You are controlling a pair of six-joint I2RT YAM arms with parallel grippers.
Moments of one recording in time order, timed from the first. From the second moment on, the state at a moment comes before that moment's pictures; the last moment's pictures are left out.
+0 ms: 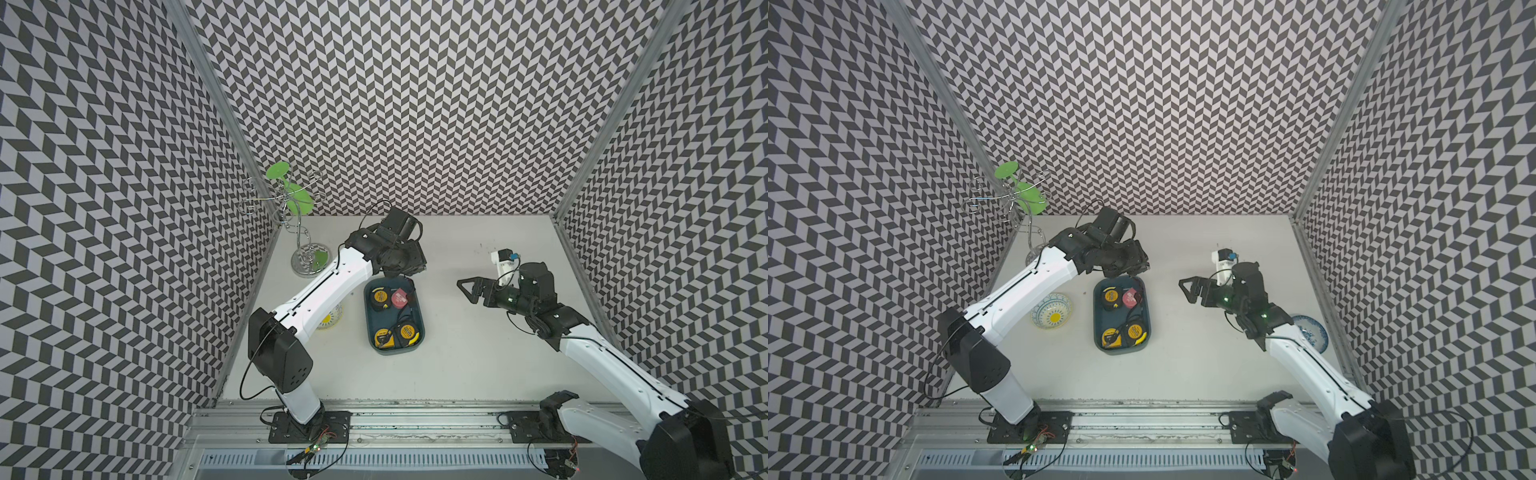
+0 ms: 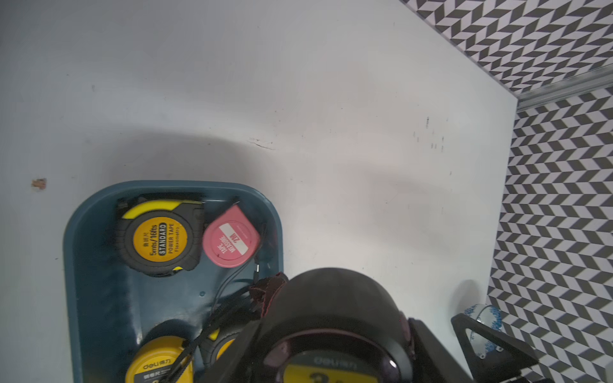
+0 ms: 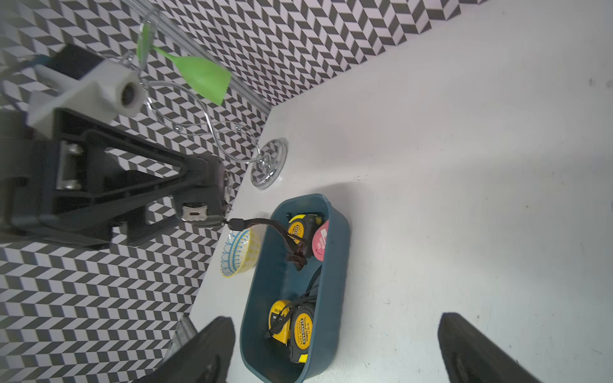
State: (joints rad) left arm -0.66 1.70 1.71 -0.92 0.03 -0.93; right arm 0.37 1.05 0.69 -0.08 -0.42 0.56
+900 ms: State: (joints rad) left arm -0.79 1.73 1.73 -0.60 0.20 -1.14; right arm 0.49 1.06 0.66 0.26 -0.21 0.58
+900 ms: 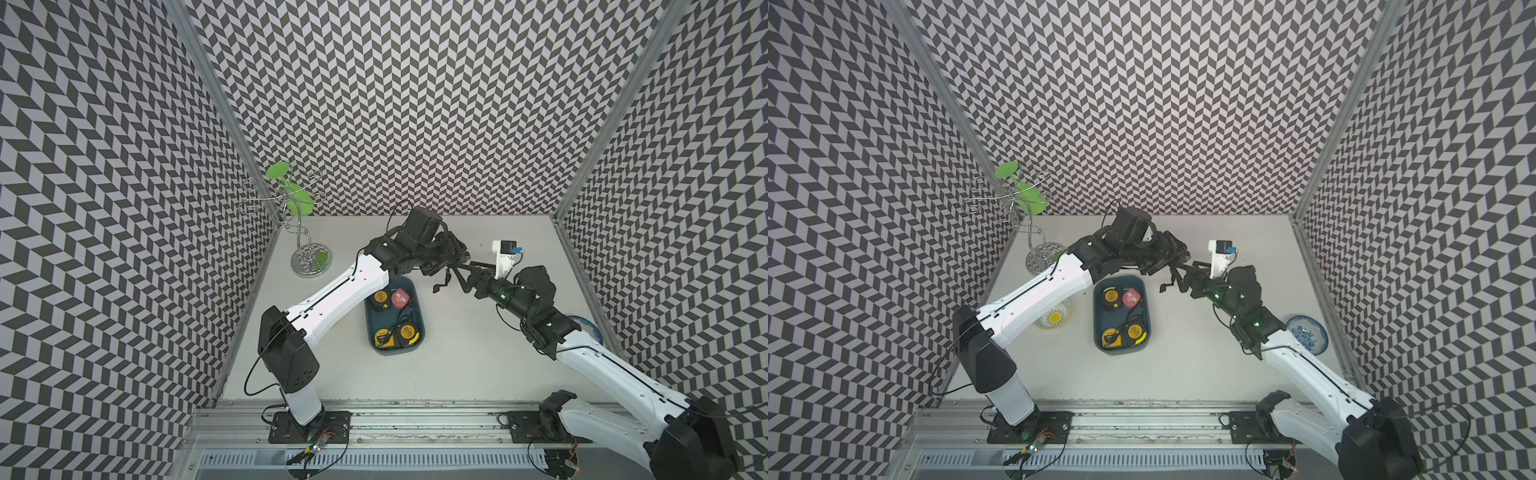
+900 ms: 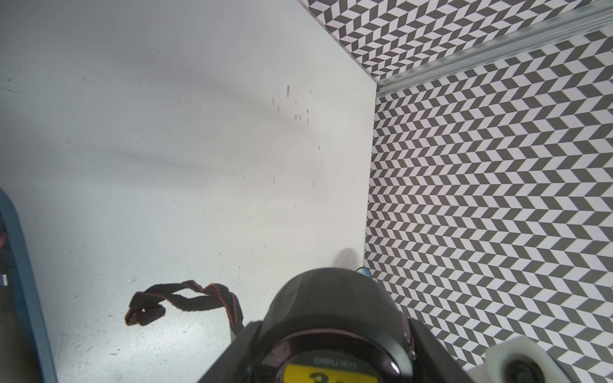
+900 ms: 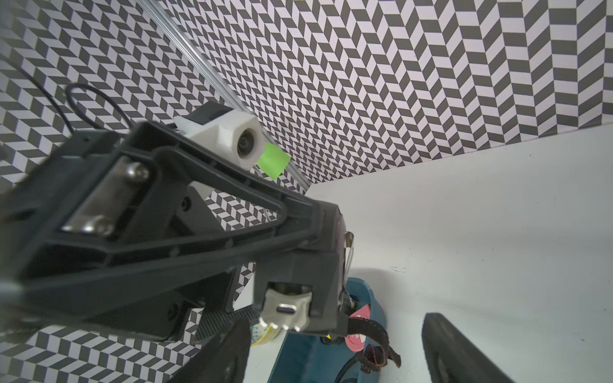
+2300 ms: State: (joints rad) left arm -0.72 1.43 1.45 -0.56 0.11 -1.02; right arm 0.42 1.08 0.61 0.29 -0.15 0.70
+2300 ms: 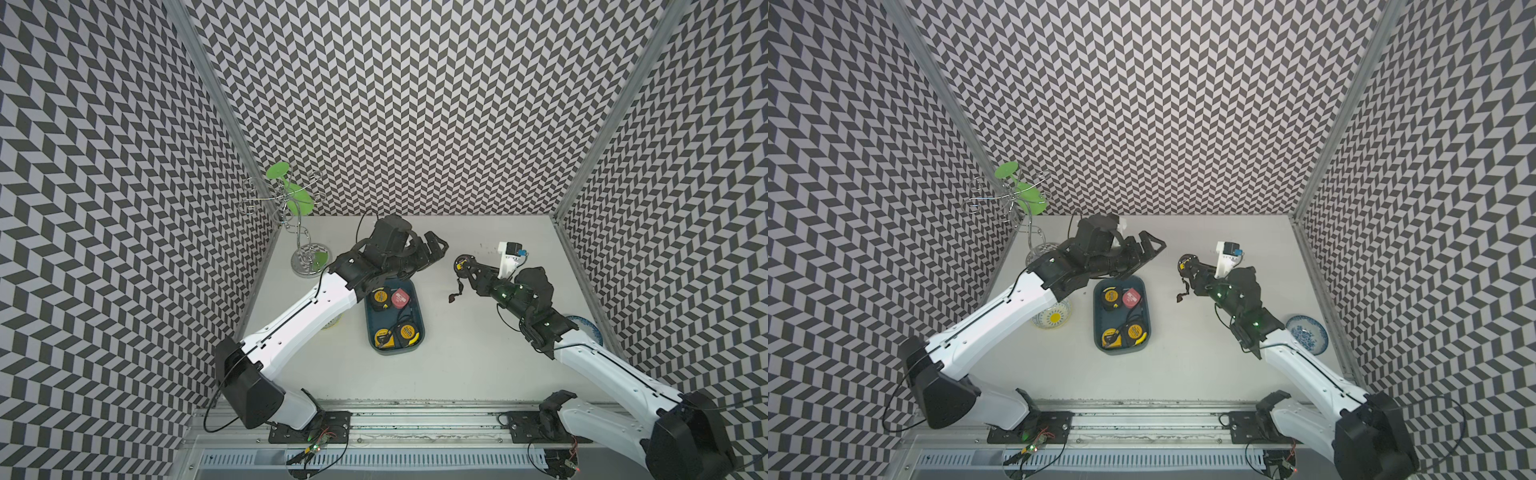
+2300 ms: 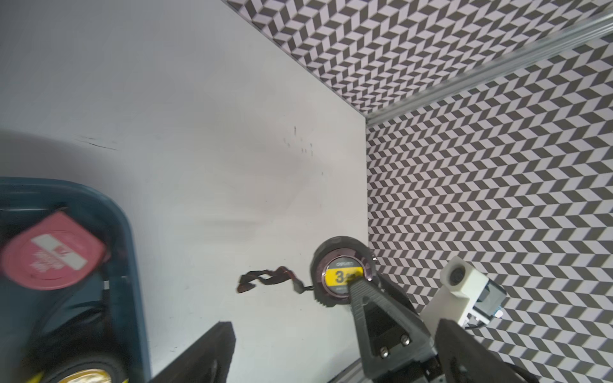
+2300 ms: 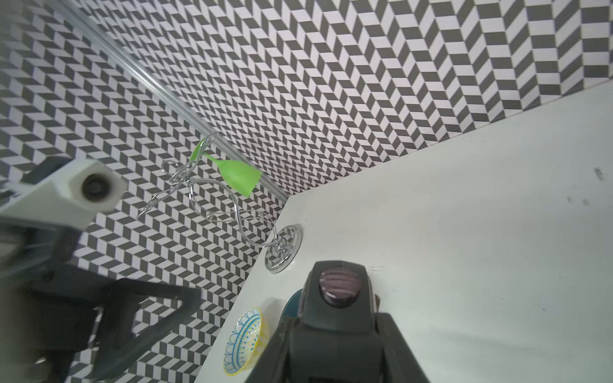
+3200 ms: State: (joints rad) left arm -0.66 1.31 1.23 -0.71 0.00 -0.86; right arm 0.13 1.35 0.34 0.42 -0.44 0.97
